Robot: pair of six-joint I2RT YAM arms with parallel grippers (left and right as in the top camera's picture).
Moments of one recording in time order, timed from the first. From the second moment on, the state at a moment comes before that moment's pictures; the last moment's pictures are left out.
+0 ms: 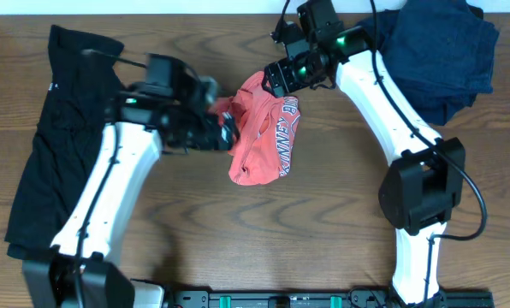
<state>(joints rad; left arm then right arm) -0.23 1.57 1.34 -1.05 0.41 -0.02 0.38 2.17 1.99 -0.92 -0.35 0.01</state>
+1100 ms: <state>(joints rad) -0.40 1.96 1.33 -1.04 0.41 0.41 0.41 2.22 1.99 -0.90 -0.34 -0.04</state>
